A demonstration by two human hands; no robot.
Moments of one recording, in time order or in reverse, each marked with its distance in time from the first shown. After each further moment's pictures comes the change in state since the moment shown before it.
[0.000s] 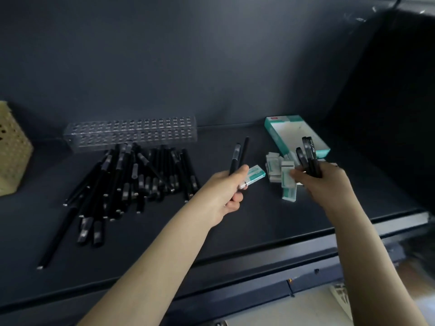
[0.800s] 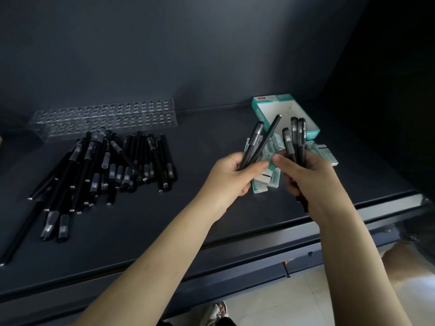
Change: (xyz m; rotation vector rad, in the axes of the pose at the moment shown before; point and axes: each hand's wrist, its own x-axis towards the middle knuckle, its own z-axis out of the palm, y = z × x) left_hand 0.017 -0.023 0.046 0.133 -0.108 0.362; right_hand -0.018 0.002 -0.007 0.394 -0.190 0.079
